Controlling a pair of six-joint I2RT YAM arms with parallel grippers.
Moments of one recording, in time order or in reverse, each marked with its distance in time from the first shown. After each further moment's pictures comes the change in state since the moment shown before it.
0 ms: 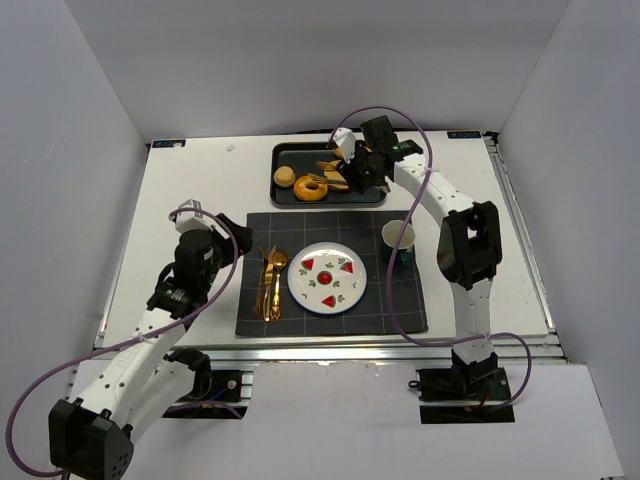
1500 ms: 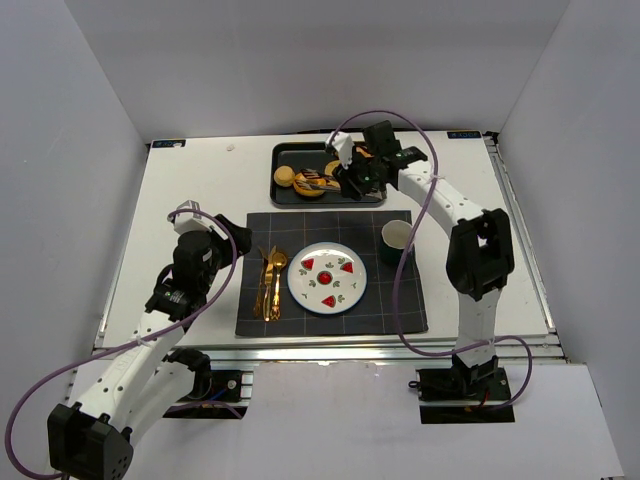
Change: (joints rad) left arm 0.000 -0.018 0.000 -0.016 -0.004 0.000; right arm 0.018 -0.127 -0.143 0.062 -0.138 0.028
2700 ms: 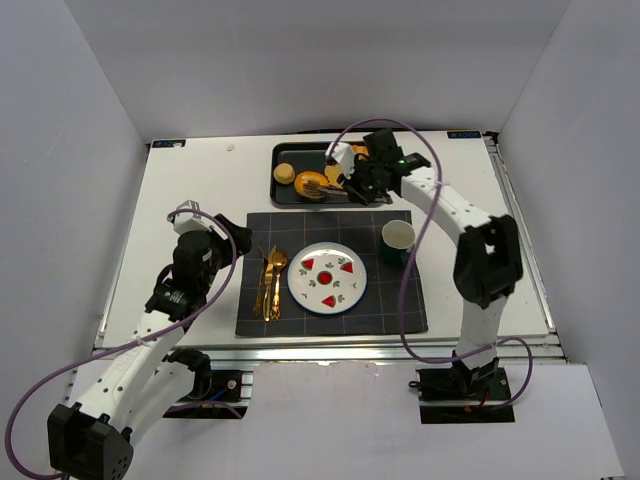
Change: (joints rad) left arm 0.000 -0.002 0.000 0.000 0.000 -0.003; right arm 0.026 -0.014 -0.066 -0.007 0.080 -0.096
